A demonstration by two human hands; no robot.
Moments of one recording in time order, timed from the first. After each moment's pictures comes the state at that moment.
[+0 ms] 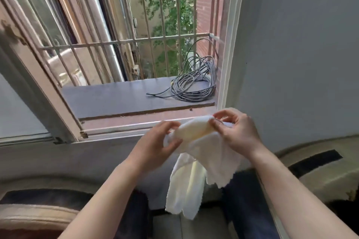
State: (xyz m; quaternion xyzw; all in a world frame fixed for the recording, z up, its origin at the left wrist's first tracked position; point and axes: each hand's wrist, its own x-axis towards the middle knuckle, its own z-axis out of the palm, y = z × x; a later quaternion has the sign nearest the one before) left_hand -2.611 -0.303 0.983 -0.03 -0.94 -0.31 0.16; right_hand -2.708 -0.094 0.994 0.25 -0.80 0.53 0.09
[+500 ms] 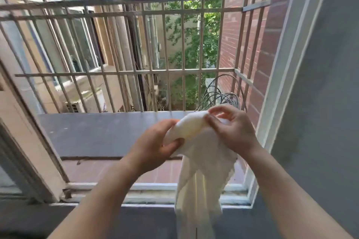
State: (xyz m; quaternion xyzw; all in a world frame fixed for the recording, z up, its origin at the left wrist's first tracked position) left_hand -2.797 -0.401 1.051 -0.01 -0.94 -0.26 0.24; right_hand -2.917 -0.222 1.063 0.36 -0.74 0.55 0.13
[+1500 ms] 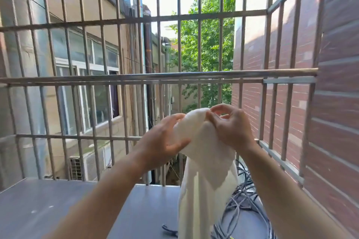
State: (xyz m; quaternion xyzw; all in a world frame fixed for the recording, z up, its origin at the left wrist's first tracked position) left_hand -2.962 -0.531 1.206 -0.04 -0.91 -0.18 0.36; right_hand -3.095 -0.376 1.225 0.37 -0.70 0.57 0.23
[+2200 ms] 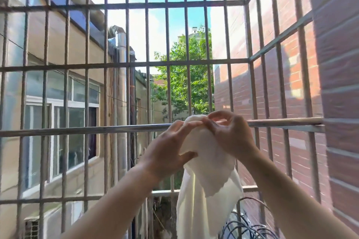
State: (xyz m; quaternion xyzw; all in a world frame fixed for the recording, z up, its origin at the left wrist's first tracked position) left_hand -3.037 -0.575 1.316 -0.16 -0.88 -0.05 0.45; right_hand -3.125 -0.417 1.338 0.36 -0.68 0.54 0.33
